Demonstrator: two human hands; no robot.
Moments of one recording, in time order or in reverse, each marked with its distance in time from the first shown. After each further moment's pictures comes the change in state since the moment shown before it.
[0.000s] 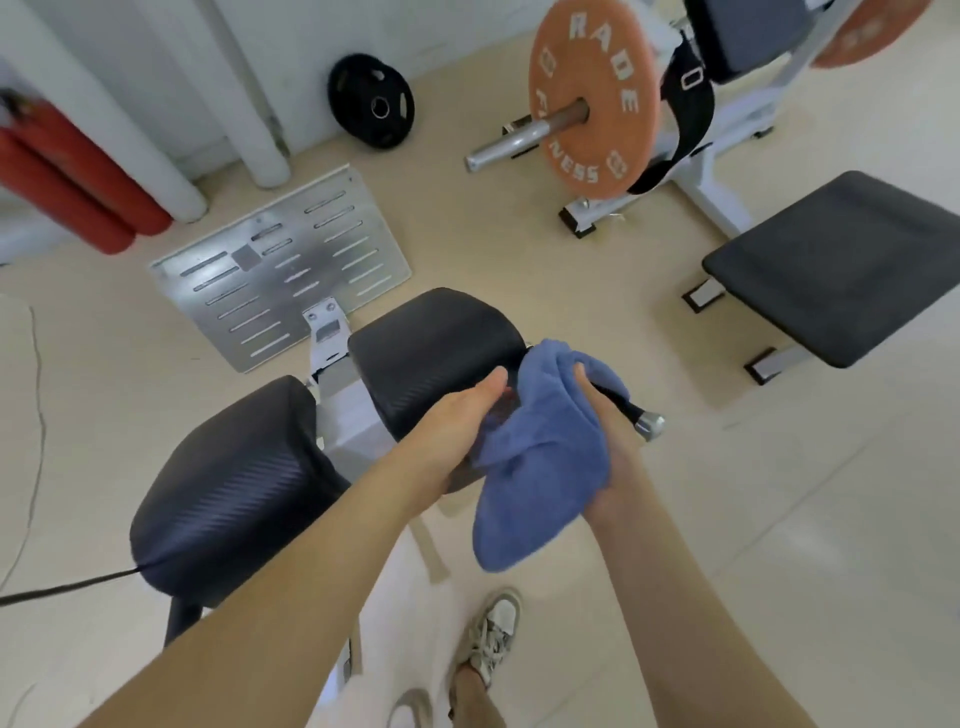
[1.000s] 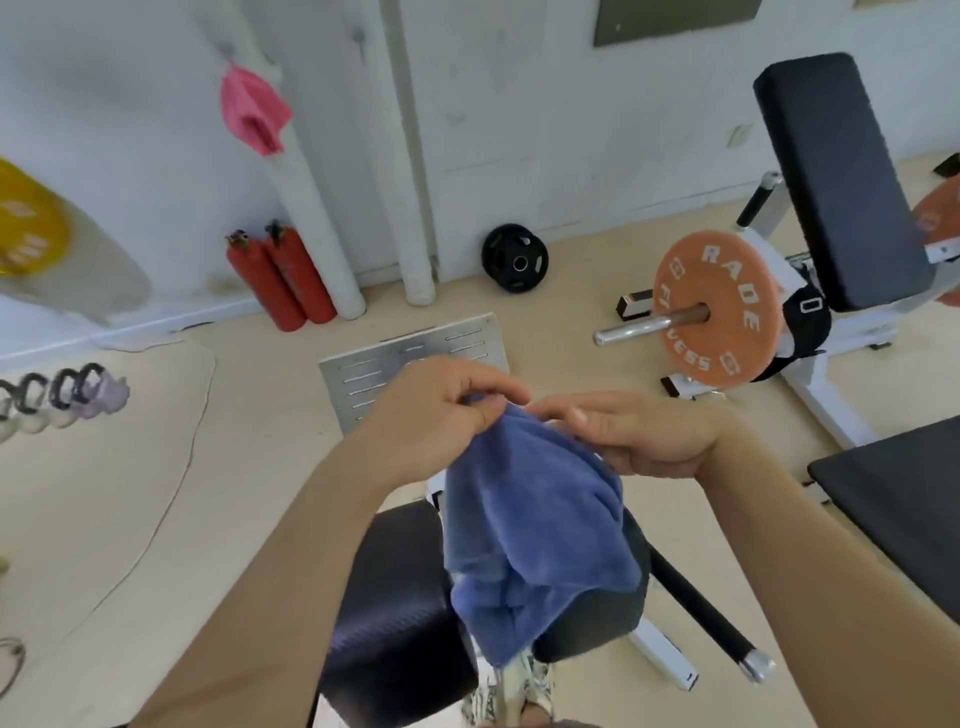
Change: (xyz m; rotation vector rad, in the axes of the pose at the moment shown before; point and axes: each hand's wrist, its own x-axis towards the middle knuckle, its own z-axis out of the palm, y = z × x) left_hand -0.133 0.192 -0.165 0.596 0.344 0.597; right_hand -0.031 -0.242 0.118 -0.660 -1.198 -0.201
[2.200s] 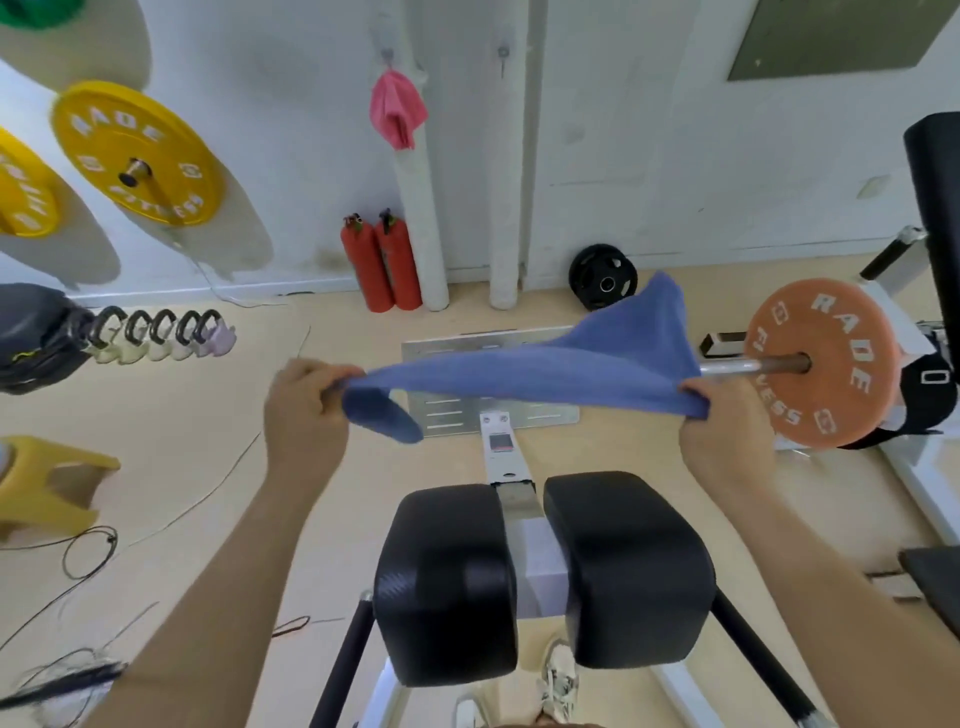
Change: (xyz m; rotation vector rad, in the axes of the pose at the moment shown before) left_hand -0.100 -0.169 -0.061 0.324 0.948 -0.229; right_hand 0.040 0.067 -0.007 -0.906 1.240 -0.038
